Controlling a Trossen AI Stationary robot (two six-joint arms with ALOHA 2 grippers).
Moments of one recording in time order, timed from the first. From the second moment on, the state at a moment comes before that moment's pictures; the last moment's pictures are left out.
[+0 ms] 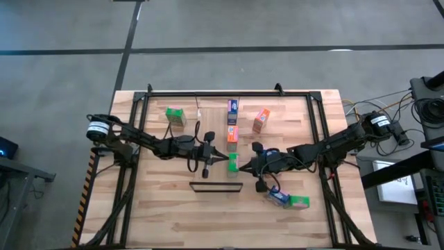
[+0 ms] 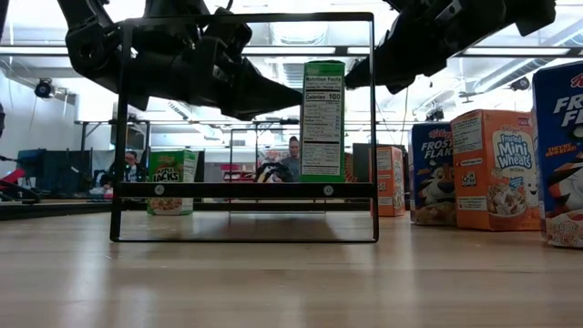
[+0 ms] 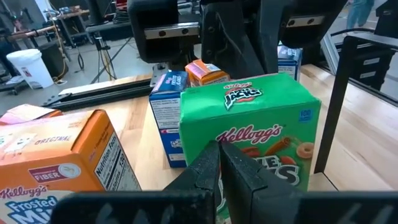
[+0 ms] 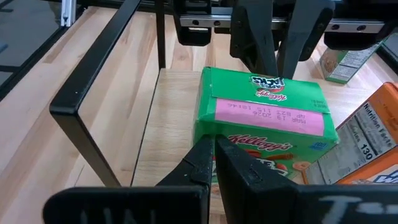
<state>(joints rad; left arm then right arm) -0.03 1.66 0.60 0.90 0.07 0.16 0.28 1.40 0.73 0.21 0.22 0.03</state>
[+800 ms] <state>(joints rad) -0.04 1.66 0.60 0.87 0.15 0.08 0.23 1.41 0.73 0.22 0.20 0.03</state>
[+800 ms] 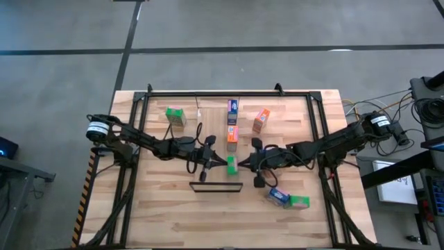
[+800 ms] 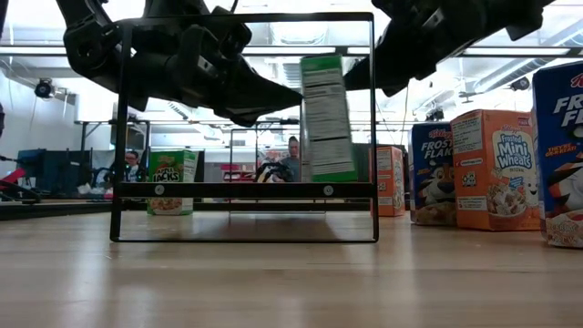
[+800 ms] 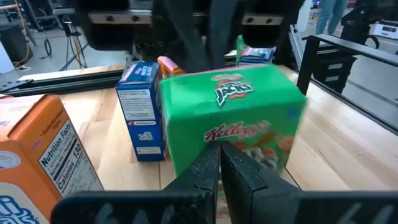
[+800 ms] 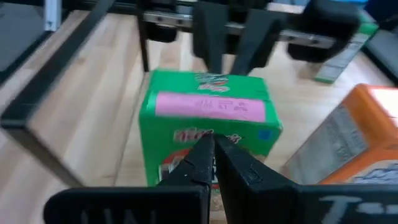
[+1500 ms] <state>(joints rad) -0.05 1.66 0.61 0.86 0.22 0.04 0.24 1.41 0.73 0.21 0.20 0.04</state>
